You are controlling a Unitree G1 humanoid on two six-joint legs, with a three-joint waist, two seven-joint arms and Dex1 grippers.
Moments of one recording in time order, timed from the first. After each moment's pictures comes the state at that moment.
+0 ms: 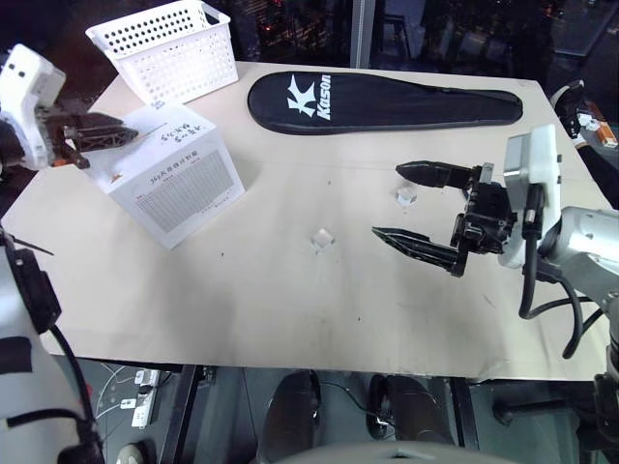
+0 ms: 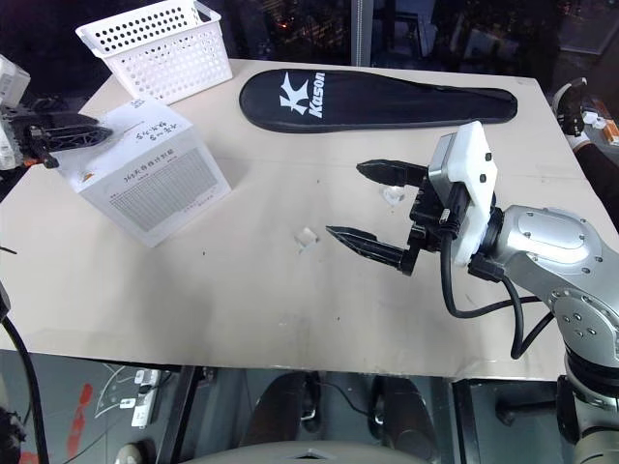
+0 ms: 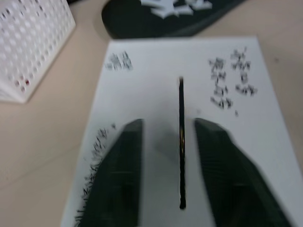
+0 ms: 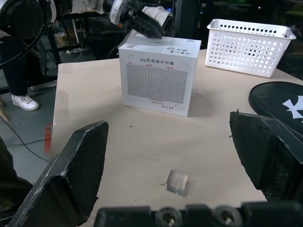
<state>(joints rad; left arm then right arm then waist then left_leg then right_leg) -1.30 1.10 0.07 1.25 -0.05 0.16 -1.35 -0.51 -0.71 -0.12 -0.75 0.92 0.86 0.58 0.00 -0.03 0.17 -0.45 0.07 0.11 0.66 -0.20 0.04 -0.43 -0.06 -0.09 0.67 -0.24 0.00</state>
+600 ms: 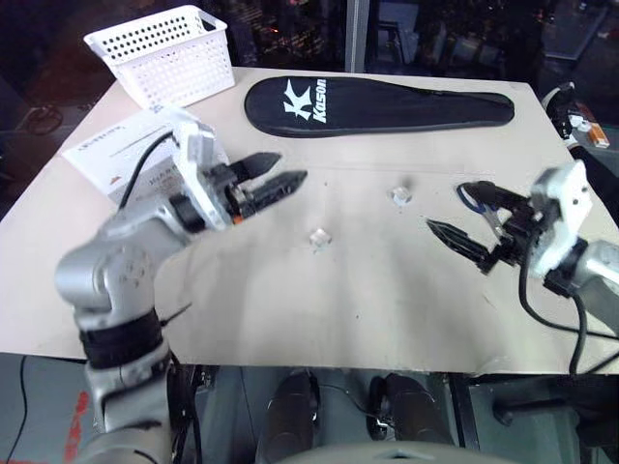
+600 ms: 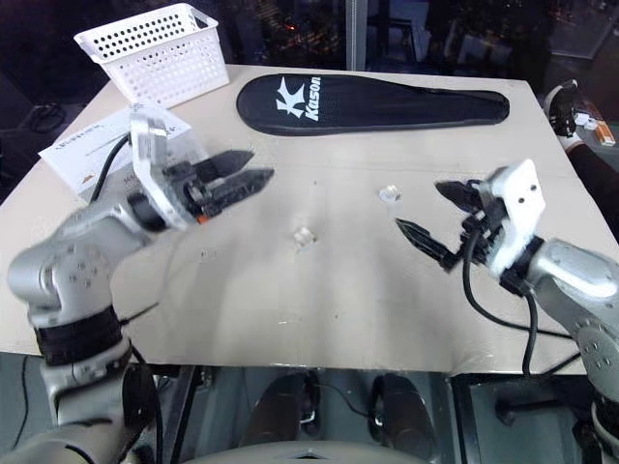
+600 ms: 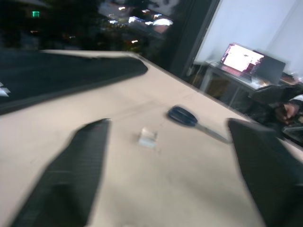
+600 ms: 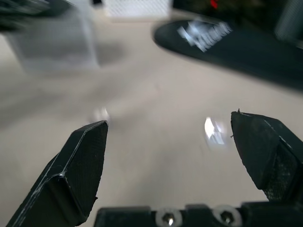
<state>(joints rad) -0.36 0.48 0.38 -0.48 -0.69 0.96 -0.70 -0.03 -0.74 -0.33 -0.74 0.76 0.81 0.46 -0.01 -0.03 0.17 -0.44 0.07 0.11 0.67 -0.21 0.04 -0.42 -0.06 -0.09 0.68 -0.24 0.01</state>
